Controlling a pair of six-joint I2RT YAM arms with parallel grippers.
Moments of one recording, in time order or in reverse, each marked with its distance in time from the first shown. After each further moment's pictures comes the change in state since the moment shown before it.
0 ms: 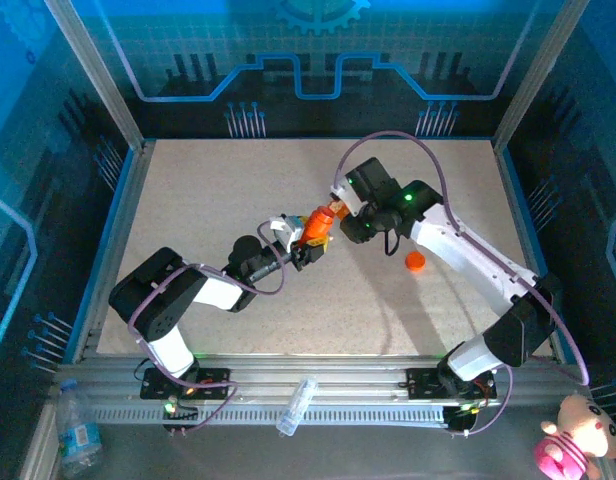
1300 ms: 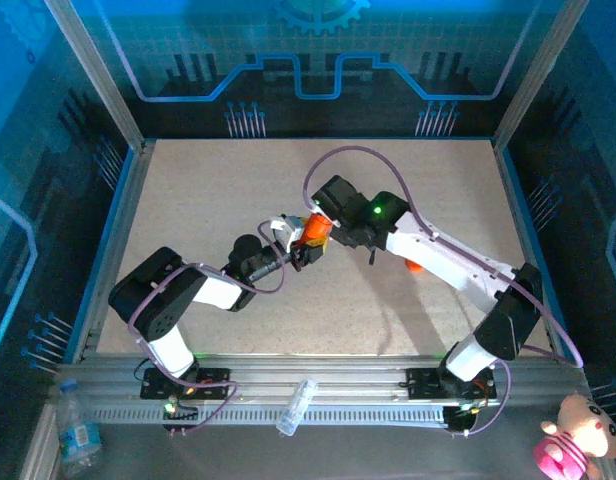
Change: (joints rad) left arm 0.006 0.000 0.000 -0.031 0.010 -0.002; right arm 0.176 0.070 0.026 -0.006 0.420 -0.138
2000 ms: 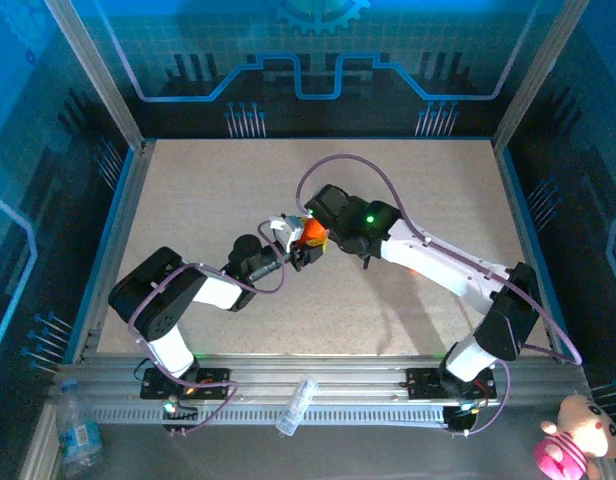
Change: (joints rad) left arm 0.001 0.000 0.000 0.002 0.001 0.000; right arm 0.042 0.000 -0.062 0.100 0.169 -0.064
